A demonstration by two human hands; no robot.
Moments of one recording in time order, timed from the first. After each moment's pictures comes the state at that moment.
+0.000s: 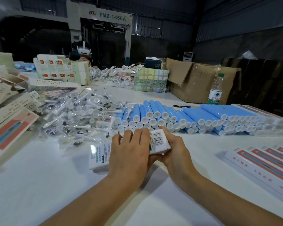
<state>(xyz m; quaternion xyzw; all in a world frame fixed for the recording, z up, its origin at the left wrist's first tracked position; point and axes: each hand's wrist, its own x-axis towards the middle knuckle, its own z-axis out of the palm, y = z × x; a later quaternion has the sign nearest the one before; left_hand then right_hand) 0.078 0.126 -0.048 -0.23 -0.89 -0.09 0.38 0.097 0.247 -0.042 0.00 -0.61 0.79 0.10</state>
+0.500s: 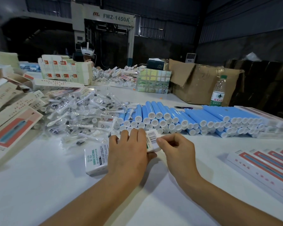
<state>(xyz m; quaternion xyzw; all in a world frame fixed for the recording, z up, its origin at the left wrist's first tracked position) 0.075 0.123 -0.043 -0.17 -0.93 -0.07 0.33 0.100 0.247 -0.043 -0.06 -0.75 0.58 0.31</state>
